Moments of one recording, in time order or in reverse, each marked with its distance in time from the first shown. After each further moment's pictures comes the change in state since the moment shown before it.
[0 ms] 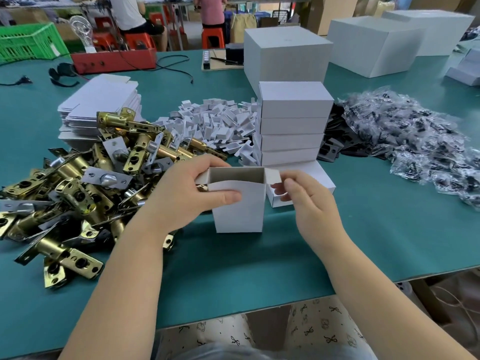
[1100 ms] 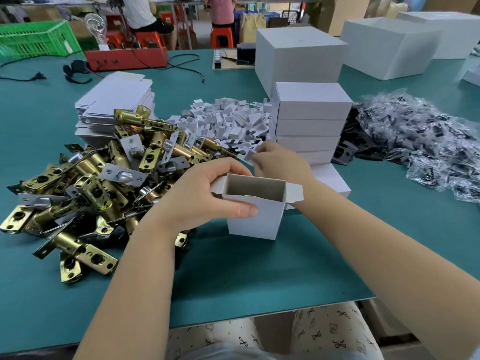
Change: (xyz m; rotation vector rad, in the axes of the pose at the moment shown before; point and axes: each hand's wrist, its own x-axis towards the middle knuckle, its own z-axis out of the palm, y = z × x) left_hand -0.002 -0.002 -0.005 -0.182 -0.167 -0.038; right_hand 0.087 -0.010 0.047 -1.090 -0.351 -0.107
